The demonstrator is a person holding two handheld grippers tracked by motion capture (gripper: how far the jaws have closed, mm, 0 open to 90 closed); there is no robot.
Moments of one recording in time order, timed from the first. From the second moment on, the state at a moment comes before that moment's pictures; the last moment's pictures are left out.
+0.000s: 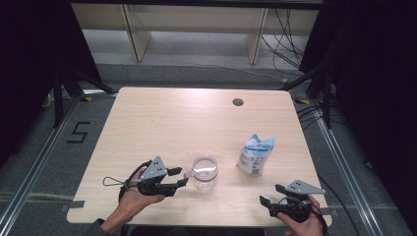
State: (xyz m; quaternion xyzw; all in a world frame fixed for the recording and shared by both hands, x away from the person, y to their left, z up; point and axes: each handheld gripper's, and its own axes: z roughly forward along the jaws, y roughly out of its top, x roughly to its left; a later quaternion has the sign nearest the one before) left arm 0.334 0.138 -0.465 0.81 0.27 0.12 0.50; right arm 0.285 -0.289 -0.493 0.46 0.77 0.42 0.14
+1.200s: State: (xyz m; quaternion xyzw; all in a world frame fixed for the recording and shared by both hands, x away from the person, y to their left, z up) left arm 0.339 0.115 -0.443 0.79 0.28 0.14 0.53; right arm 0.287 -0.289 -0.492 0.44 0.78 0.42 0.15
